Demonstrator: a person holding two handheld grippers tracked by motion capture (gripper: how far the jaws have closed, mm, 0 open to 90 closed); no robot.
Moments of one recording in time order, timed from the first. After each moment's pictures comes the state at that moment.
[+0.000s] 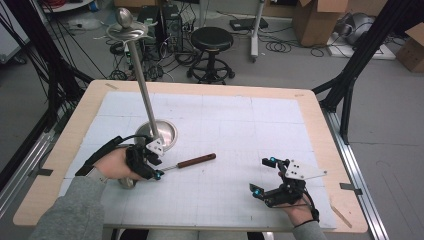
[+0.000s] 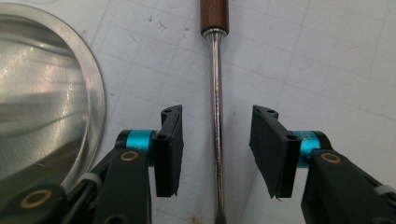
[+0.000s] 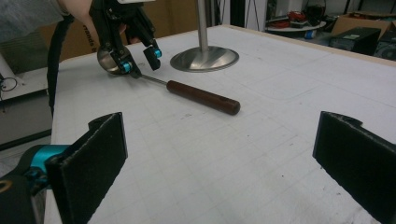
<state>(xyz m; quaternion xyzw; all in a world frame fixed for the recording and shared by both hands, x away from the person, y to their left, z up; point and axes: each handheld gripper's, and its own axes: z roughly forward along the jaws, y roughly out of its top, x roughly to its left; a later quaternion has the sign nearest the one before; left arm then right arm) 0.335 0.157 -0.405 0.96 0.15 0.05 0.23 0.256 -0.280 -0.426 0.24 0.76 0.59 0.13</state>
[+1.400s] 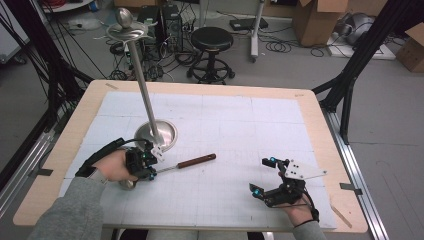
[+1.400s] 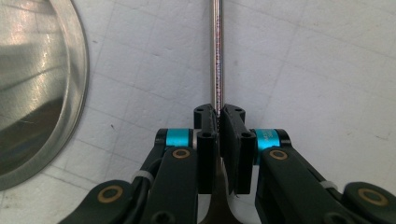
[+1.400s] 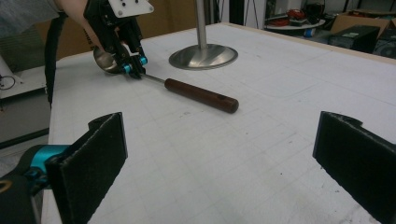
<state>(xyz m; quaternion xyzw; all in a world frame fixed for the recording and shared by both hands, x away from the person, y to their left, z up) 0.330 0.157 -0.410 0.98 0.15 0.05 0.14 0.257 -0.279 -0.426 0.24 0.76 0.59 0.13</state>
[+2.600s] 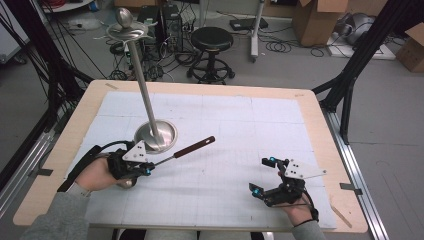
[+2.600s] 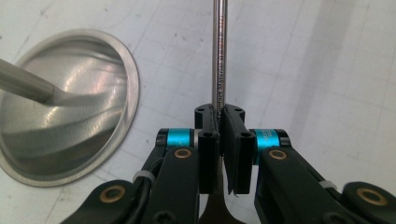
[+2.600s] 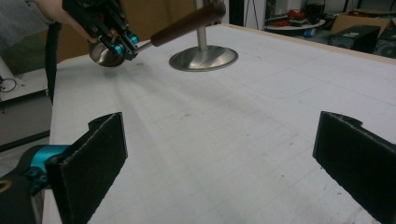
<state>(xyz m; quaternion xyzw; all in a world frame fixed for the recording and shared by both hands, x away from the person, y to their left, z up) 0.300 0.191 -0.390 0.93 0.16 0.13 0.32 0.257 -0.278 -0.426 0.24 0.76 0.59 0.13</state>
